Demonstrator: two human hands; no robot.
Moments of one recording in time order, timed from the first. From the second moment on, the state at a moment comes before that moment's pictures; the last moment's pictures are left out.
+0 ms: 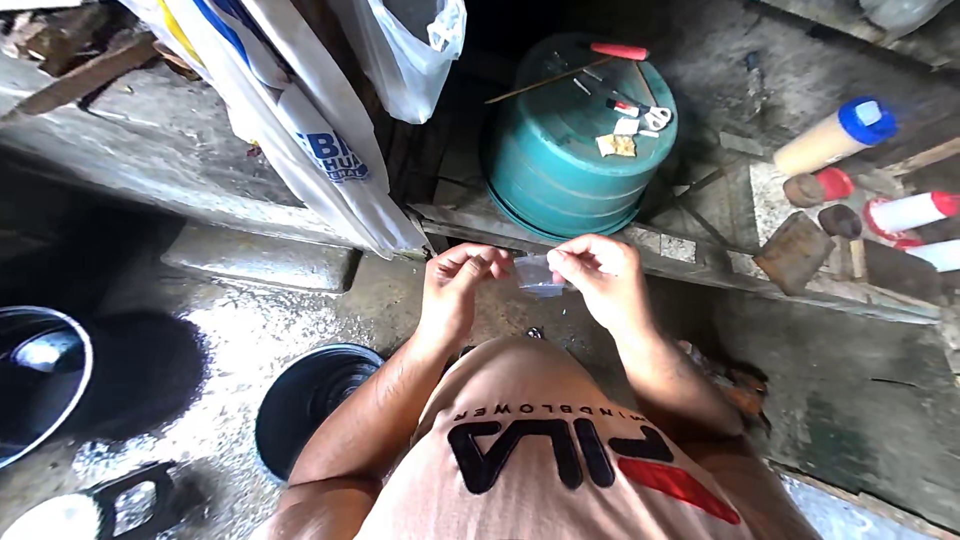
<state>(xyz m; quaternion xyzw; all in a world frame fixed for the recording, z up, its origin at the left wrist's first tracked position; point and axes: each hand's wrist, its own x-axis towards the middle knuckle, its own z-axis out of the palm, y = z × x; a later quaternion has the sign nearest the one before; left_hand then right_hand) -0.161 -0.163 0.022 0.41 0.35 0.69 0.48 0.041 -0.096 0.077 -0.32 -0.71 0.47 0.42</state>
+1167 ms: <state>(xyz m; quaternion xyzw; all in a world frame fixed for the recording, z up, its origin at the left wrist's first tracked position) -0.107 -0.151 0.015 0.40 0.25 0.73 0.49 0.052 -0.099 0.058 -0.33 -0.64 0.45 0.52</state>
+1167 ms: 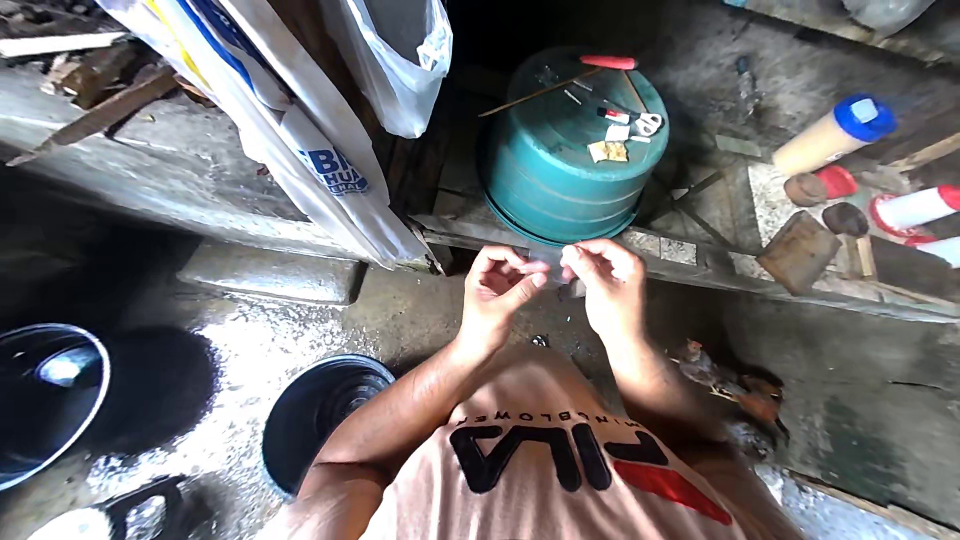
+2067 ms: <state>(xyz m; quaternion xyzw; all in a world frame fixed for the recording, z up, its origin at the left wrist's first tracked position) -0.151 -0.175 0.011 0.50 0.38 0.64 0.45 0.048 -0.112 0.055 -0.34 -0.68 0.48 0.44</state>
